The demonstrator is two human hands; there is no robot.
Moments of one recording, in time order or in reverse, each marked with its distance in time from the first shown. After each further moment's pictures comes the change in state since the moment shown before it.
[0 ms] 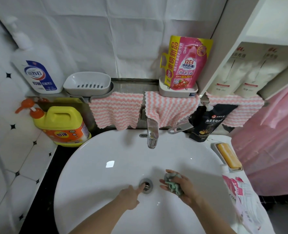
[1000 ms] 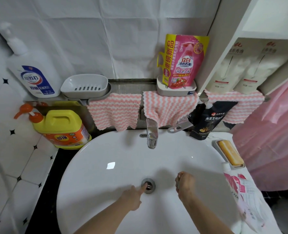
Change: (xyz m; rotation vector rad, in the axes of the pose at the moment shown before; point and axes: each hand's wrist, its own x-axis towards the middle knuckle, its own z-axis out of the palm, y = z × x) left_hand -0.003 0.001 0.001 0.012 0.006 0.010; right_hand 0.016 0.008 0.024 -0.127 0.656 -0.120
